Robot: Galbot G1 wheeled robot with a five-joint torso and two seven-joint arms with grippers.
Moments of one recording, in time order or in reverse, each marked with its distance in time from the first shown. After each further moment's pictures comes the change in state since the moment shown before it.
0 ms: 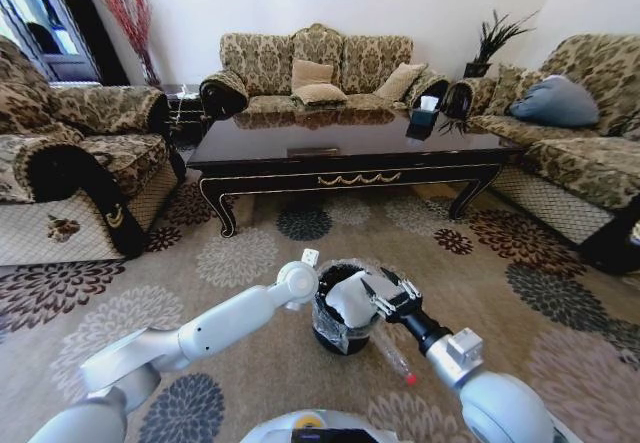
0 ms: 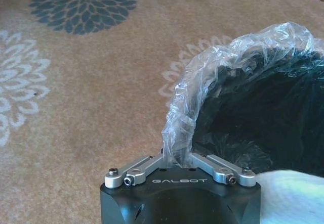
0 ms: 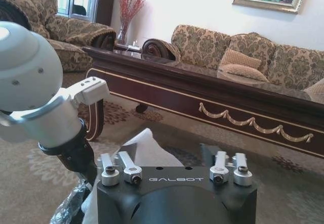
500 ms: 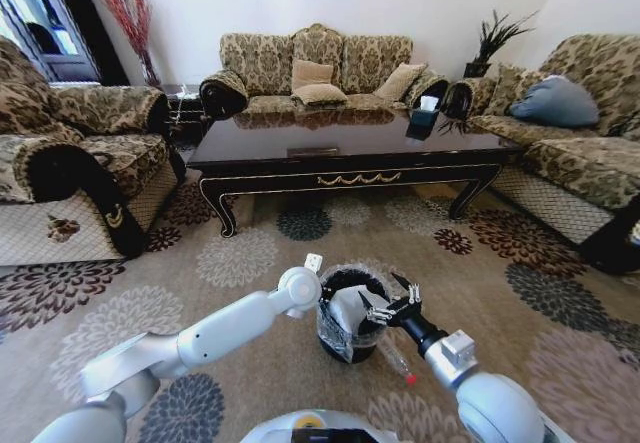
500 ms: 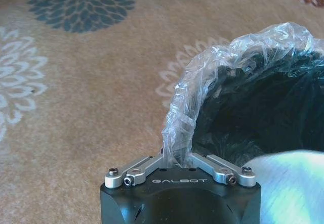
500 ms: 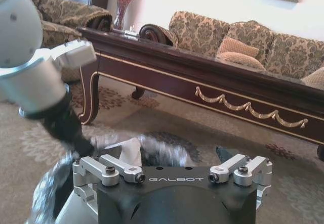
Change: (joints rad) left arm 0.024 0.019 -0.038 -0.030 -0.010 0.000 0.000; right arm 0.005 0.008 -0.025 -0.066 -0.038 0.009 0.000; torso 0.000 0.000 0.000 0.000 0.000
